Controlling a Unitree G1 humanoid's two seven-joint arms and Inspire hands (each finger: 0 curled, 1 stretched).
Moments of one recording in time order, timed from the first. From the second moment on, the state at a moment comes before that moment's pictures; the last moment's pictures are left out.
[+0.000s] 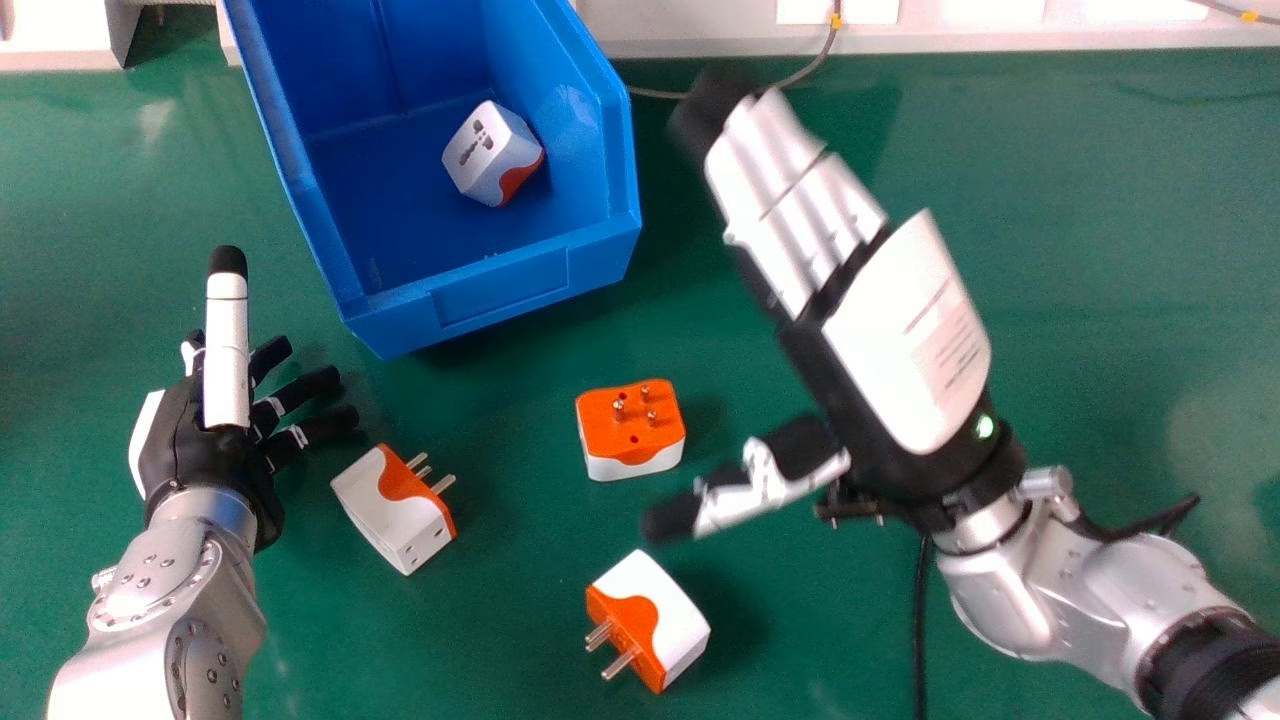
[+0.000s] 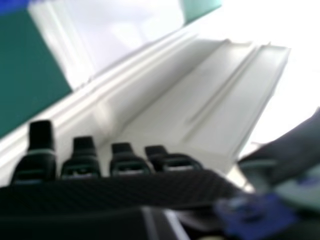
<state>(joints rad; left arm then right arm) -0.17 0.16 0.37 0.05 -0.24 0.56 0.10 -0.54 -0.45 0.68 0.79 -1.05 -0.75 -1.18</state>
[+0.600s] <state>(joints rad) -0.16 0.16 0.37 0.02 -0.24 0.61 0.11 -0.37 -0.52 0.65 0.54 -0.79 -0.85 -0.20</state>
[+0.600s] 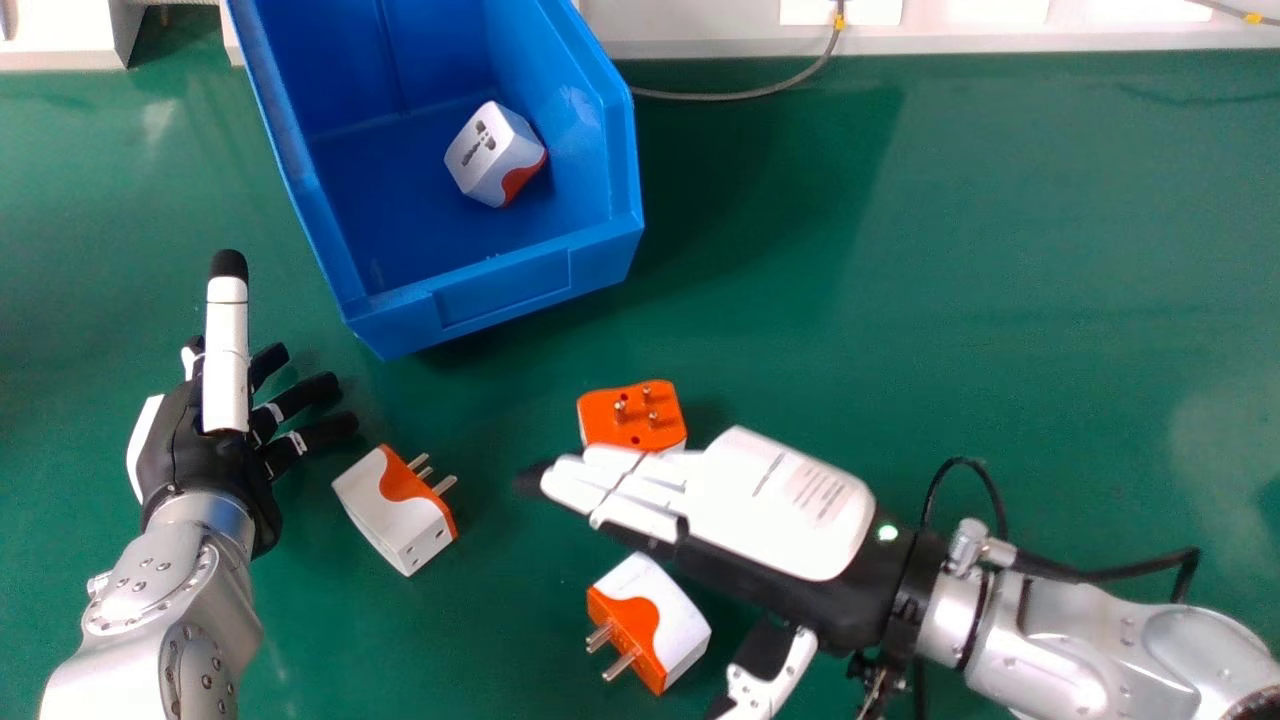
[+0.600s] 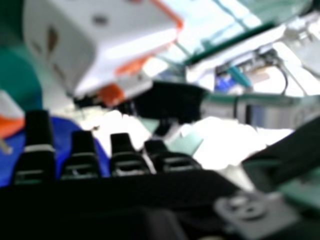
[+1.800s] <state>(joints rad) -0.17 0.18 0.38 0.05 -0.24 0.61 0.09 -0.35 -0.38 0.81 0.34 -1.10 -0.38 -0.14</state>
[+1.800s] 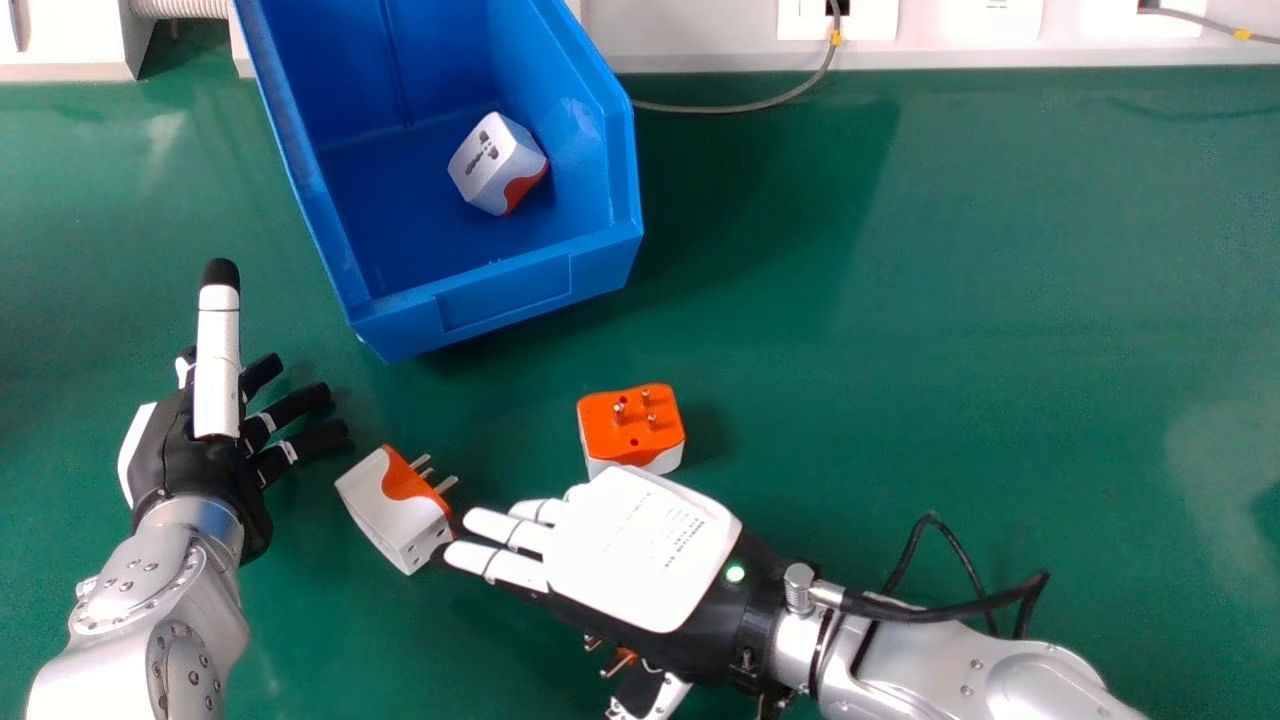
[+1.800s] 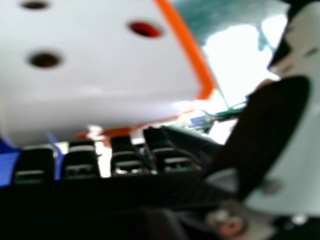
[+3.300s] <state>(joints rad) -0.17 0.18 0.40 0.03 -0.24 0.64 0.09 -0.24 -0.36 0.74 0.27 -0.94 -0.36 -0.07</state>
